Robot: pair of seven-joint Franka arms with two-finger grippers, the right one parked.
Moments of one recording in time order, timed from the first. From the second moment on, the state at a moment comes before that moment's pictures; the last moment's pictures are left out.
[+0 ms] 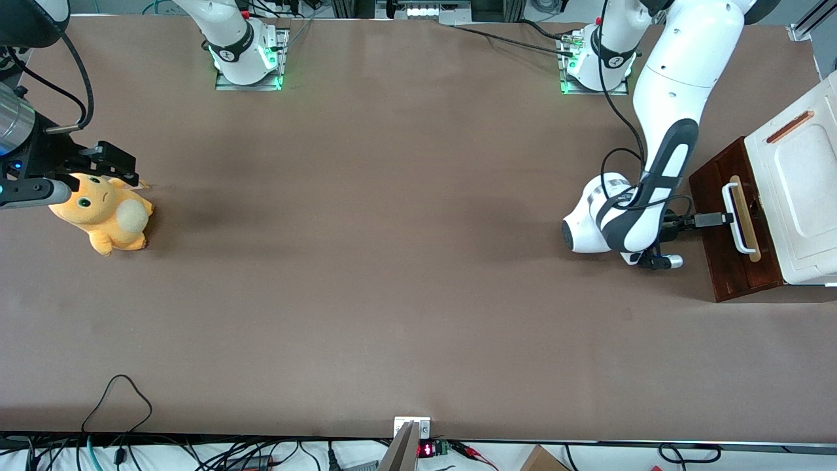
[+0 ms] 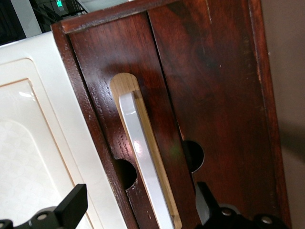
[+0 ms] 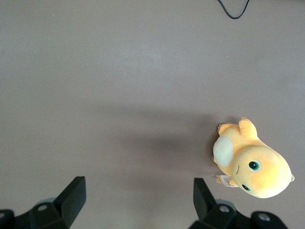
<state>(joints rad) -0.15 0.70 -0.08 -1.89 1.26 1.37 -0.79</state>
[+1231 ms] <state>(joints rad) -0.09 0.73 -0.08 -1.89 1.31 1.37 -0.79</state>
